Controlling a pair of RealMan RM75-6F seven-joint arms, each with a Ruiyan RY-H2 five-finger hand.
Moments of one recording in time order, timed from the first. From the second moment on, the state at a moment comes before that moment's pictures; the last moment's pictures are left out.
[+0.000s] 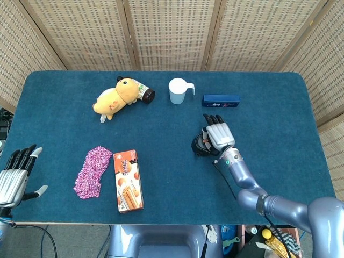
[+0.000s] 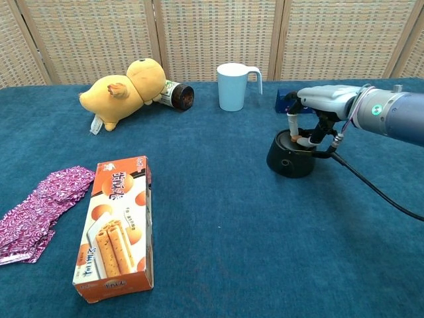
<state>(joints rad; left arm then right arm) -0.14 -1.08 -0.02 -1.71 1.47 1.39 0.11 0.91 -1.60 0.20 -1.22 -0.80 0.80 -0.44</state>
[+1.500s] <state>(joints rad) -0.11 -1.06 0.01 -1.74 1.55 1.46 0.09 0.71 -1.44 -0.05 -1.57 -1.38 0.98 -0.40</state>
